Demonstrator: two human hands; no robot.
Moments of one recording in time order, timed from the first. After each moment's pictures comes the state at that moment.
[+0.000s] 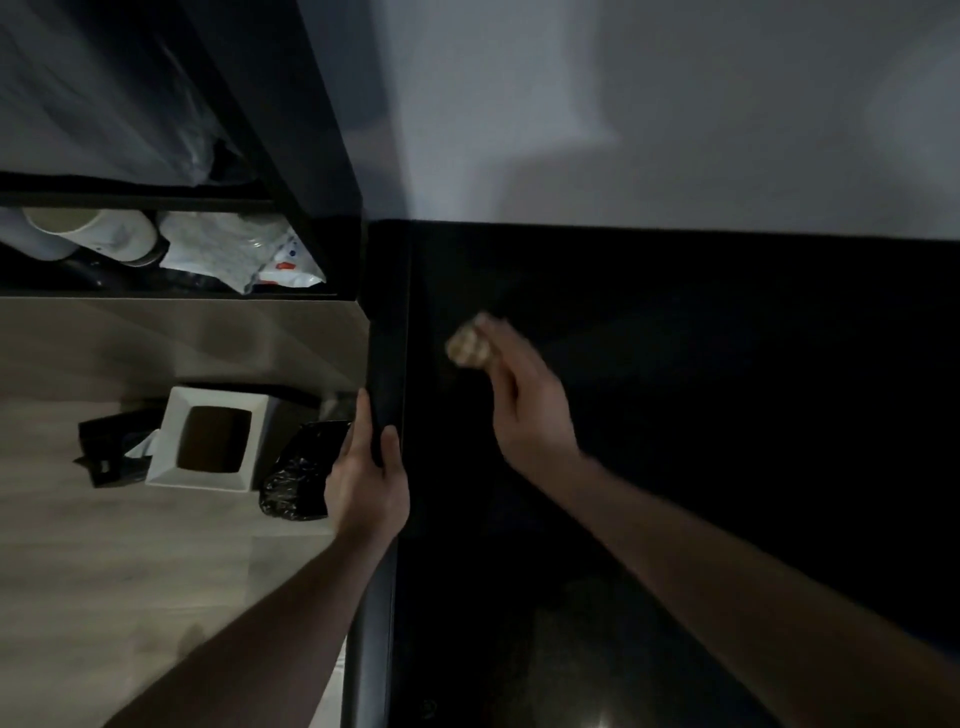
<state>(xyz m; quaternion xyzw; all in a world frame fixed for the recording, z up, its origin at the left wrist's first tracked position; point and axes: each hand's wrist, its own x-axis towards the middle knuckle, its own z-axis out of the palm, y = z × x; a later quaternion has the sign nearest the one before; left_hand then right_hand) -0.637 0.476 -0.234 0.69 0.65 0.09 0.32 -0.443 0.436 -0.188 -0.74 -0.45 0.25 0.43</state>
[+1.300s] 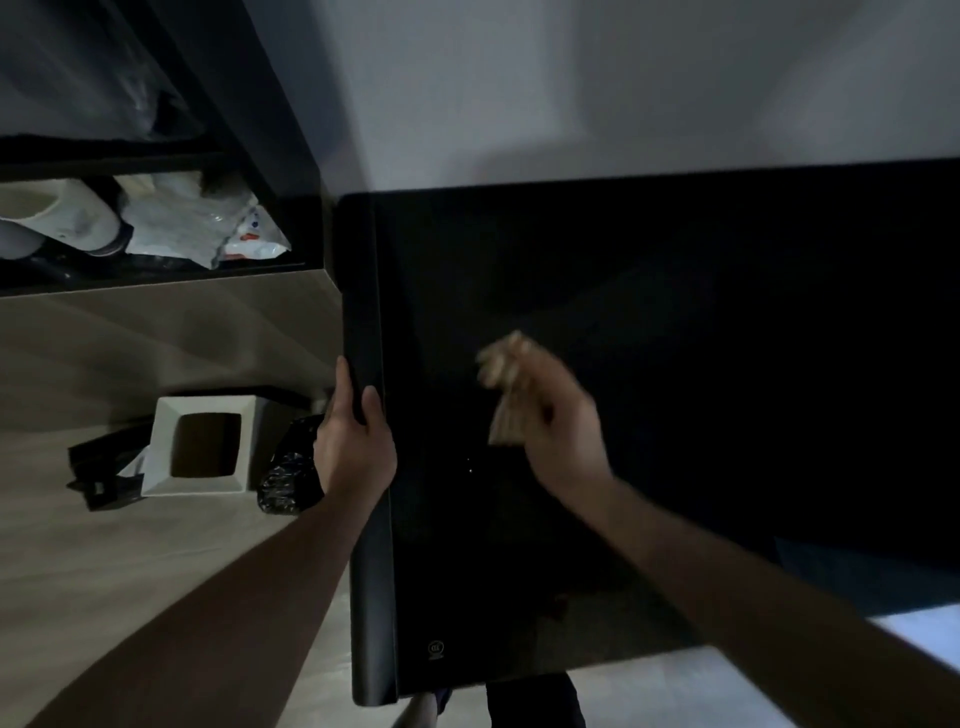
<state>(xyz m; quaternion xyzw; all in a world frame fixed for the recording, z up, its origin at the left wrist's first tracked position) -0.641 0.476 -0.234 0.69 0.63 0.10 0.34 -0.456 0.336 -0.195 -0.75 -0.39 0.25 0.48</state>
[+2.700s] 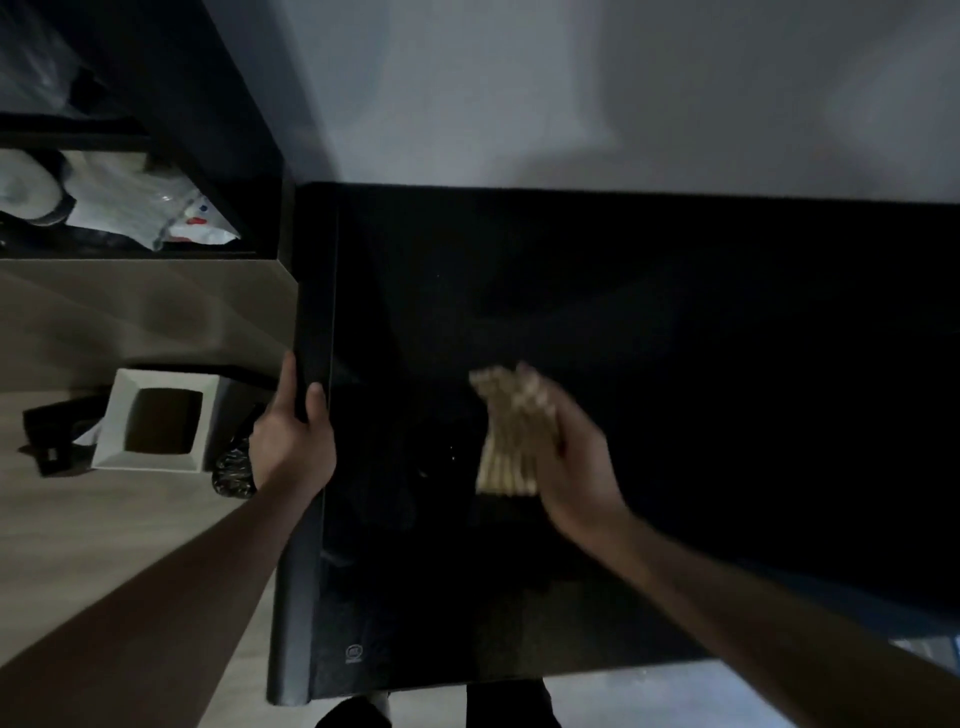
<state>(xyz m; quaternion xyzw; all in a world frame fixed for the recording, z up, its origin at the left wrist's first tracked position) -0.626 0.469 -0.215 0.65 0.68 0.07 0.33 -0.408 0.288 -0.151 -0.74 -0.32 0.36 0.47</state>
